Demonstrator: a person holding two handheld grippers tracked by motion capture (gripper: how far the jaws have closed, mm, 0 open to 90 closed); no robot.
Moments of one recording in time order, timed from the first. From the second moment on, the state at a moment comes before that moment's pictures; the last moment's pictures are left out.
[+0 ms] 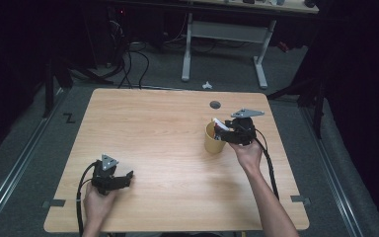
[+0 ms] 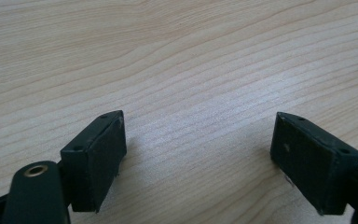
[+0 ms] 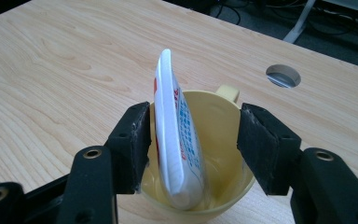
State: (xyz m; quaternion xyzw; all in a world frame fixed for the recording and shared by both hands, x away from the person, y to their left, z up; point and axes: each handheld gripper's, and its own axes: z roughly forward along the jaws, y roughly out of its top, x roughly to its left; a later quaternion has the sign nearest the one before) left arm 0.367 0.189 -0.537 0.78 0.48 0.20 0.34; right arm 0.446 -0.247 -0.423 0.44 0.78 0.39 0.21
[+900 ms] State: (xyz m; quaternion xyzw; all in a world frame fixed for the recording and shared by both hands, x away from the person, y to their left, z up) left arm 0.367 0.189 -0.537 0.78 0.48 0.20 0.34; right arm 0.422 -0.266 -0.407 0.44 0.76 0.42 0.23
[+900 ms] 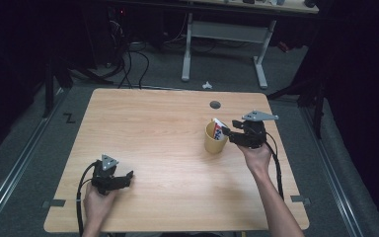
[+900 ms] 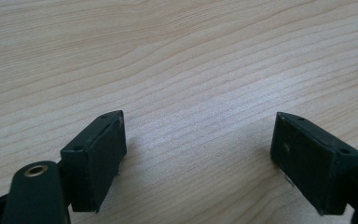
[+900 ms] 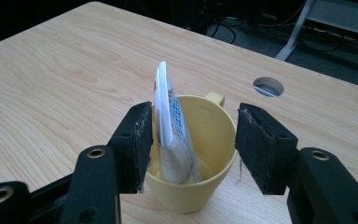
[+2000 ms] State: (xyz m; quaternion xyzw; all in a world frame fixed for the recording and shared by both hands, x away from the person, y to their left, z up) left arm 0.367 0.189 -0.537 0.78 0.48 0.20 0.34; right arm 0.400 -0.292 -0.401 0.44 0.74 0.44 0.25
